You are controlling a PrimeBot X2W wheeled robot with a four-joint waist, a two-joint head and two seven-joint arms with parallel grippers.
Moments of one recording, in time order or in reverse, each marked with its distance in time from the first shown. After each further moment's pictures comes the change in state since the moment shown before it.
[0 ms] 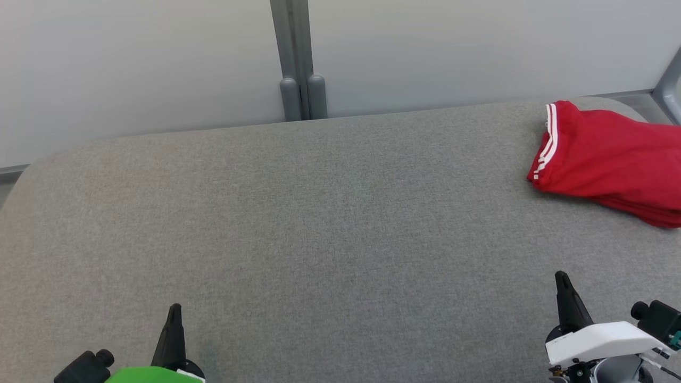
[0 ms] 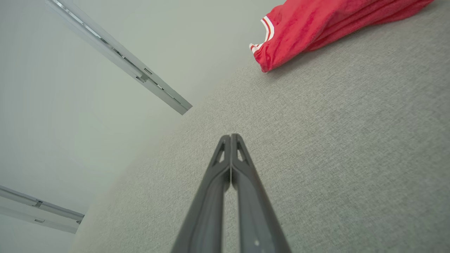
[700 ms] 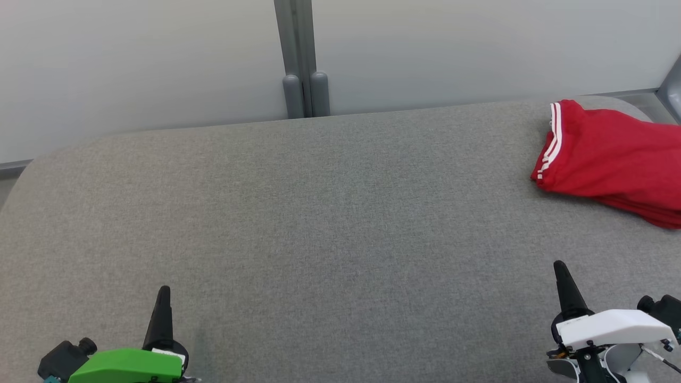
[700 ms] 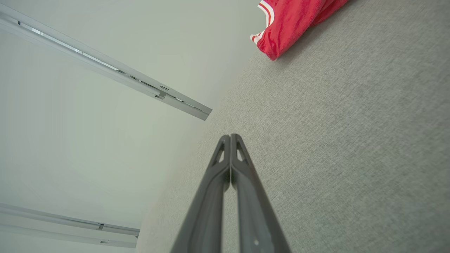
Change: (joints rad) left arm -0.050 0.005 0.035 -0.008 -0.235 0.000 0.062; right arm -0.040 -0.002 -0.009 0.004 0.278 0.000 0.068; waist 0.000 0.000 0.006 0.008
